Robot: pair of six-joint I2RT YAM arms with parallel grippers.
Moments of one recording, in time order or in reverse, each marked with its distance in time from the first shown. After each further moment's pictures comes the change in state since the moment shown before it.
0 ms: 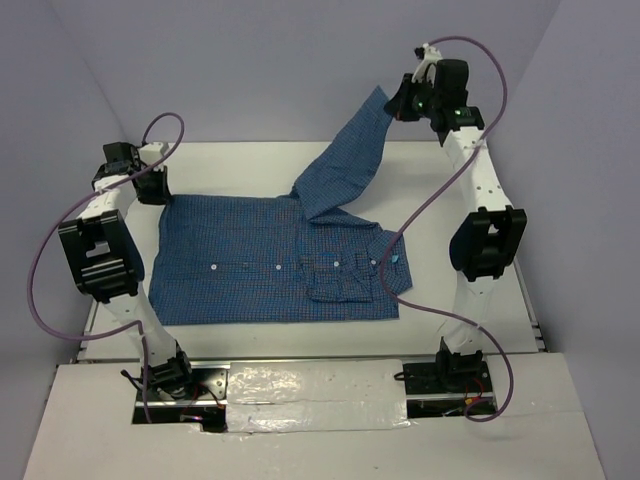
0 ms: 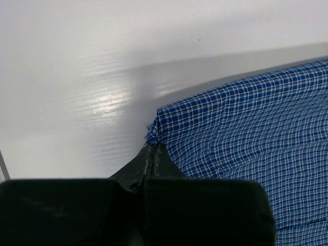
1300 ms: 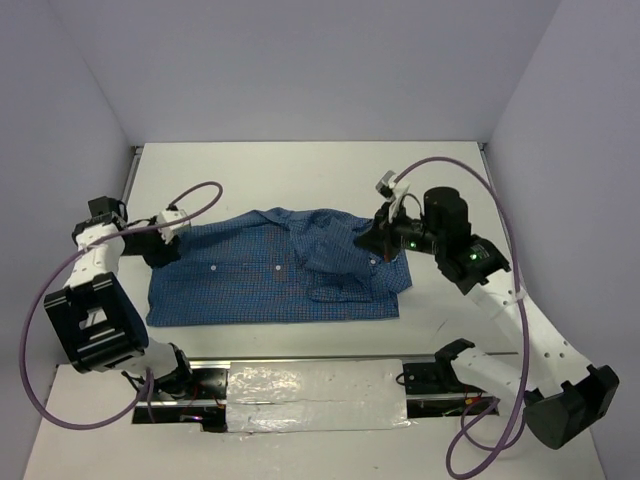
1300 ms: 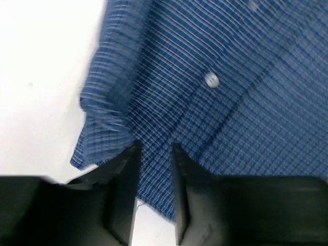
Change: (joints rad) left arm 0.112 -0.495 -0.529 -0.282 0.346 0.974; right arm 0.377 -1.081 -1.099 0.016 -0.090 -0.169
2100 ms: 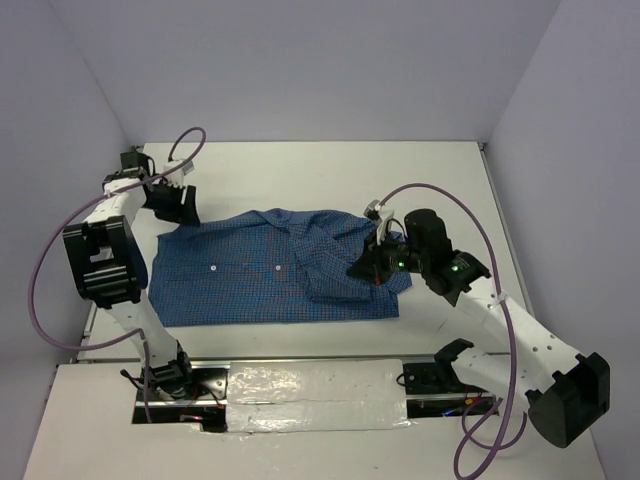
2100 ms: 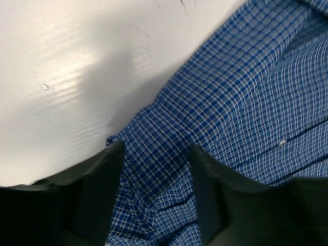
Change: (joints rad) left arm -0.166 0.415 0.447 0.050 -0.227 -0.811; right arm 0.075 -0.011 -0.252 0.045 -0.026 0.163
